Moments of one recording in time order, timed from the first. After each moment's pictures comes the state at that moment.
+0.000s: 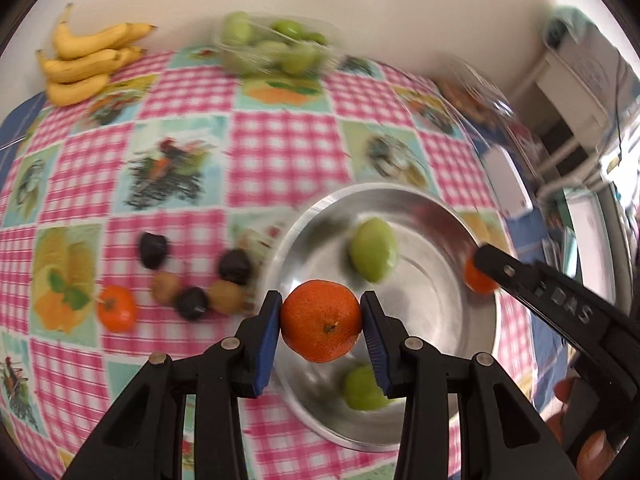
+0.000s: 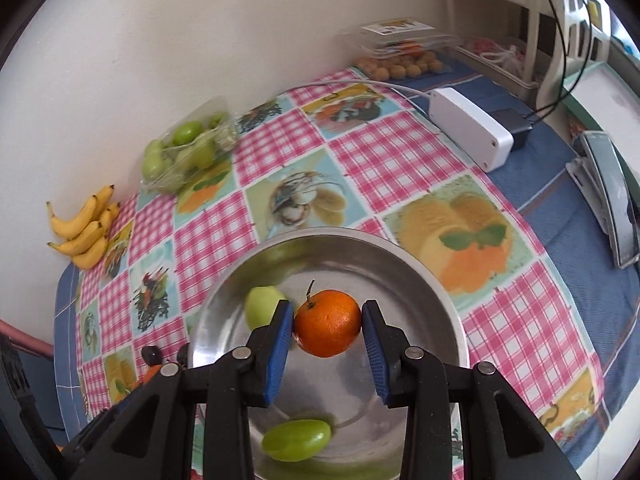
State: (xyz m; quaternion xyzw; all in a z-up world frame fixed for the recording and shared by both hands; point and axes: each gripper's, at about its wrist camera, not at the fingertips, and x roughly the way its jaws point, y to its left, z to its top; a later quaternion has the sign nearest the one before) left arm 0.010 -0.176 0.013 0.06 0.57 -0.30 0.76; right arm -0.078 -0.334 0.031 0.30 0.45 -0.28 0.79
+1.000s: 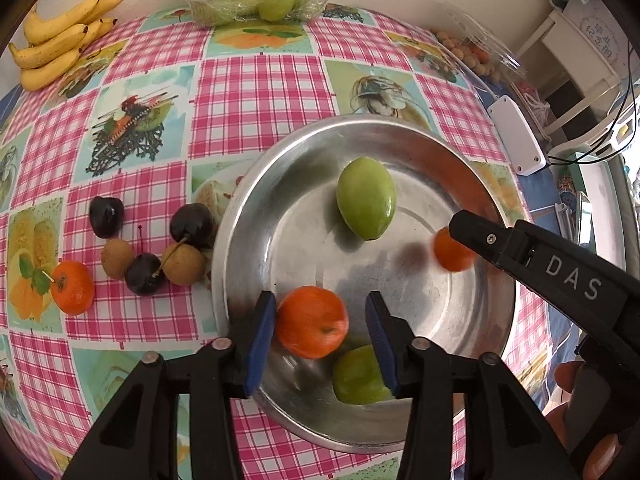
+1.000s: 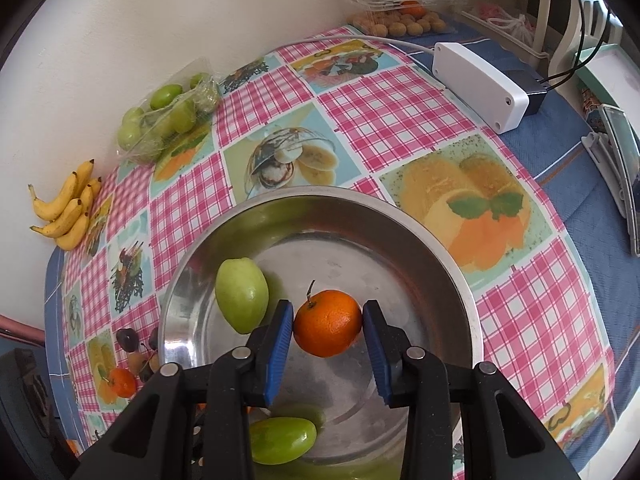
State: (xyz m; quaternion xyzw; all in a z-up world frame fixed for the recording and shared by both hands) left arm 0.004 -0.196 -0.024 0.09 0.61 -0.30 0.73; right arm -0.068 -0.338 -0.005 0.32 0.49 -0.27 0.76
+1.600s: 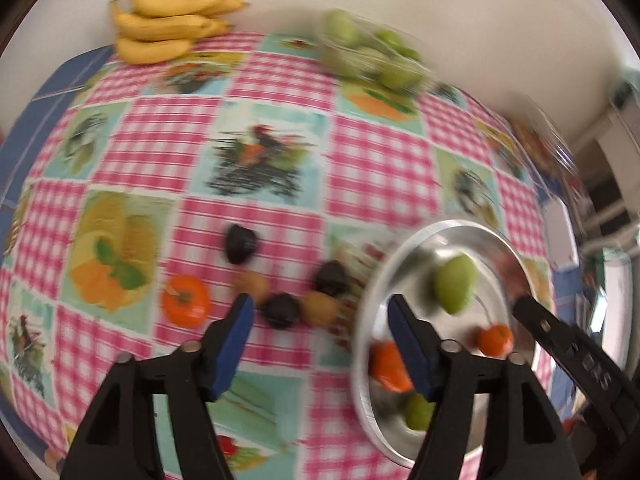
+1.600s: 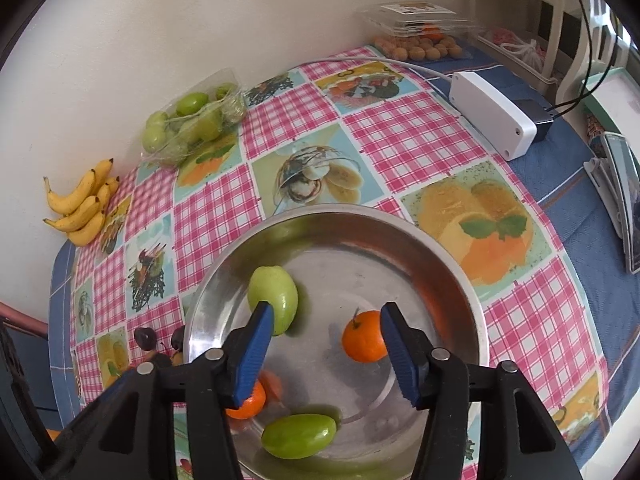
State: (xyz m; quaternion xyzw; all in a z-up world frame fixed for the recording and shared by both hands) left arm 0.053 -0.121 0.001 0.00 0.58 -0.18 0.79; right arm -0.061 -0.322 0.016 0.29 0.48 -0.25 0.79
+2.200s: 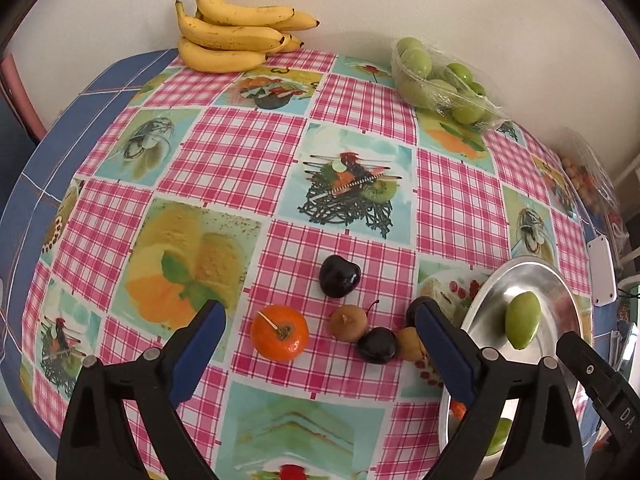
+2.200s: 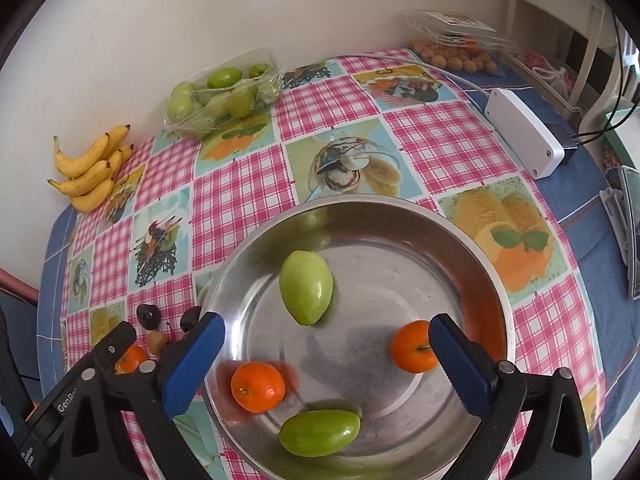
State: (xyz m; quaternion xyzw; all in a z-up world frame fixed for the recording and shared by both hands) left arm 0.071 -0.085 -0.005 0.01 0.55 -0.11 0.83; right arm -0.041 -0.296 0.015 0.25 0.50 -0.23 0.80
